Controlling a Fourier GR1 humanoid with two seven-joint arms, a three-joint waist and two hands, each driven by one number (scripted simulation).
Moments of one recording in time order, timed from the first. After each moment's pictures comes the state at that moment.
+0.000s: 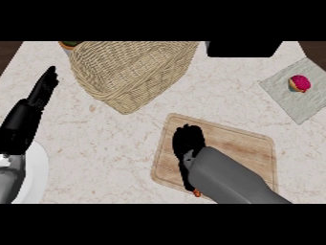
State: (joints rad) left arm -0.20 0.42 -0.07 -1.54 0.01 0.05 -0.02; right arm -0.71 -0.11 0.94 -1.00 0.51 0.46 0.94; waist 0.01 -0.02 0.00
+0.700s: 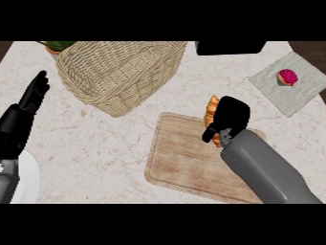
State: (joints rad) left arm -0.16 0.43 -0.03 -1.54 0.01 0.07 -0.01; right arm -0.63 -0.25 0.62 -1.09 0.76 -0.03 1.15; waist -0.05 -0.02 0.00
